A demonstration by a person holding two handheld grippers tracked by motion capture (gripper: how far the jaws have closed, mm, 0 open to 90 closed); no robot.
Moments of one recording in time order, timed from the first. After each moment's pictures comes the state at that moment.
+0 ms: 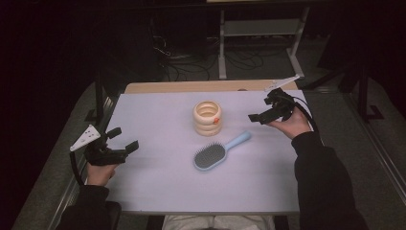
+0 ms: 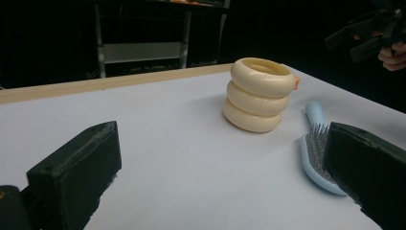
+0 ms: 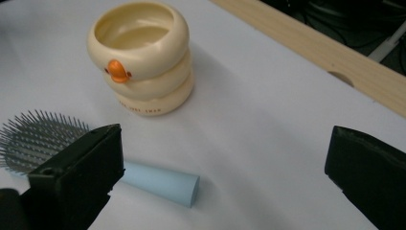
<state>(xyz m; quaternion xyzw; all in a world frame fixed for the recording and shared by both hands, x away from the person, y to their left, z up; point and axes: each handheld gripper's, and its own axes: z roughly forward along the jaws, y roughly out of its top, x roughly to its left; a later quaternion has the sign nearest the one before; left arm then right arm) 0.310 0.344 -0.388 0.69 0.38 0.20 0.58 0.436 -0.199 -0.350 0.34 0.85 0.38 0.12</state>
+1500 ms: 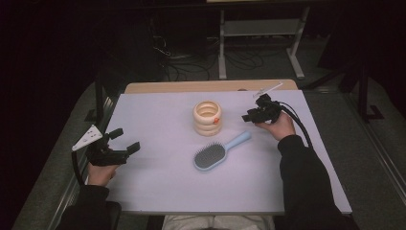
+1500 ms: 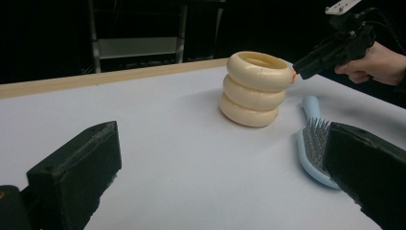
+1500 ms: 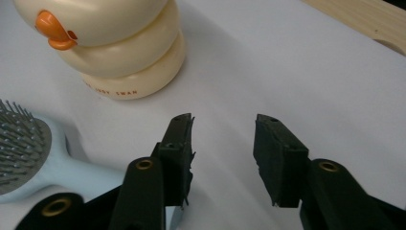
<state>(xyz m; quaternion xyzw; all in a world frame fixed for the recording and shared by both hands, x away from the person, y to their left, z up) 0.312 0.342 -0.390 0.70 0.37 0.20 0.57 0.467 -0.181 -0.399 0.35 0.86 0.37 0.09</state>
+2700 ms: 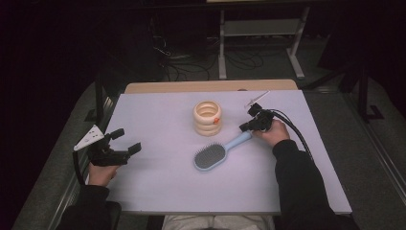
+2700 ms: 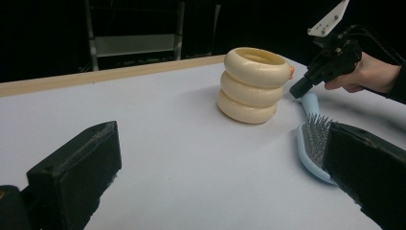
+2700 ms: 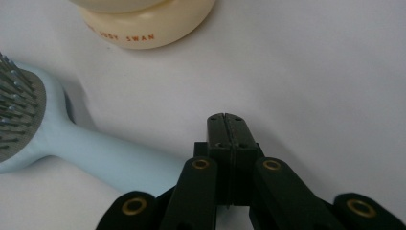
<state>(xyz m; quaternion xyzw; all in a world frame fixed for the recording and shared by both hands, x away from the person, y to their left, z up) 0.312 0.340 -0.391 0.71 0.37 0.20 0.57 0.467 -0.163 -0.432 0.33 0.89 0.32 0.02</state>
